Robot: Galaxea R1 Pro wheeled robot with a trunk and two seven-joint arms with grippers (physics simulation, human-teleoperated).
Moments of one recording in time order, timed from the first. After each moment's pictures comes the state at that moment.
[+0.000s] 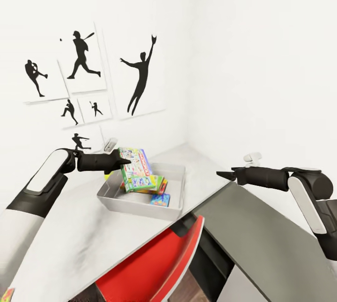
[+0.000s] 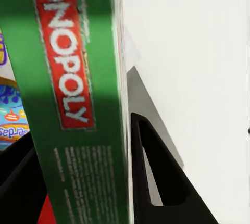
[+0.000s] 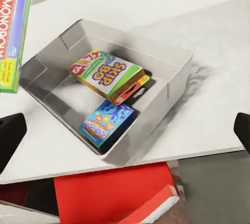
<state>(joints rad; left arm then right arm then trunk) -0.90 0.34 -0.26 -1.22 1.69 1.05 0.42 -0.62 -0.41 0.05 -1.61 -0.46 1.04 0.57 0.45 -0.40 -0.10</state>
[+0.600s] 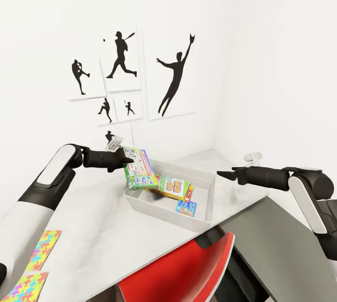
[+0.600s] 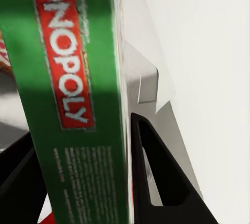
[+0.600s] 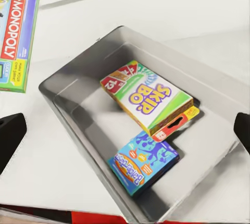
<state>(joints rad) -0.95 0.28 -0.27 -1.16 1.68 1.05 0.52 -0.62 -0.41 0.05 -1.61 -0.46 1.04 0.56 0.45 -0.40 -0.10</state>
